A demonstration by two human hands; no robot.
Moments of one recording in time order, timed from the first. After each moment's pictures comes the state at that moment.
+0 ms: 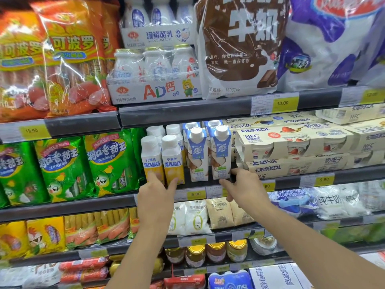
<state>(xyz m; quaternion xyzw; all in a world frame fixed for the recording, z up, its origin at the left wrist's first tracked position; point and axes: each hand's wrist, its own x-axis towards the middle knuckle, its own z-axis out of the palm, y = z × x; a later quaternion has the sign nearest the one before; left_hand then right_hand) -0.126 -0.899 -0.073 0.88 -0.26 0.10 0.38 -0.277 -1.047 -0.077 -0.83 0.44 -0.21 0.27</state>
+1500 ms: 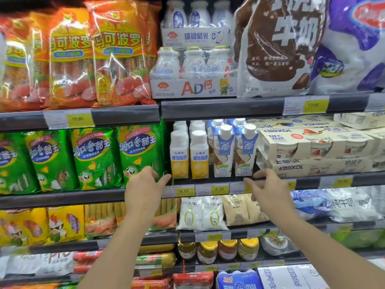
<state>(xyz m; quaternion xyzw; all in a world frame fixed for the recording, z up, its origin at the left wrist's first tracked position) -0.050 -0.838 -0.068 0.90 -0.27 0.12 0.32 -0.282 -1.008 -0.082 -0.76 0.48 -0.32 0.30</state>
